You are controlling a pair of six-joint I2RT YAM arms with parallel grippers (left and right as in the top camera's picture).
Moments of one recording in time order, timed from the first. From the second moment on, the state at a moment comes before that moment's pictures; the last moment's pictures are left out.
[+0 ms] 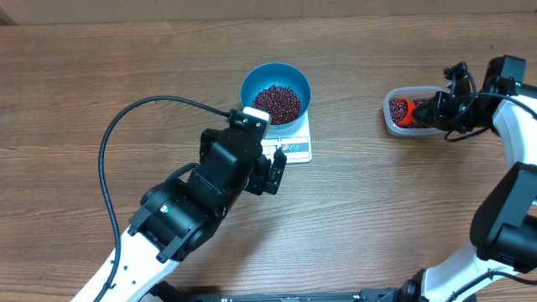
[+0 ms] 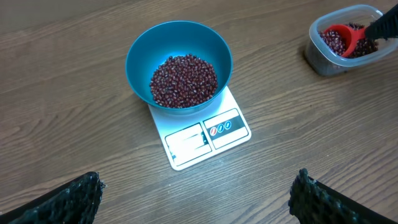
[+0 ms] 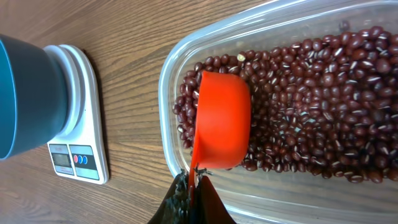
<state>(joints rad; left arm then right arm) -0.72 1.13 1.17 -0.77 -0.25 -0.26 -0.36 1.87 1.43 -0.89 -0.61 -0.14</state>
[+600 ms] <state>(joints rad) -0.72 1.13 1.17 -0.77 -0.25 -0.26 -0.47 1.87 1.43 -0.91 -0.78 -0.14</state>
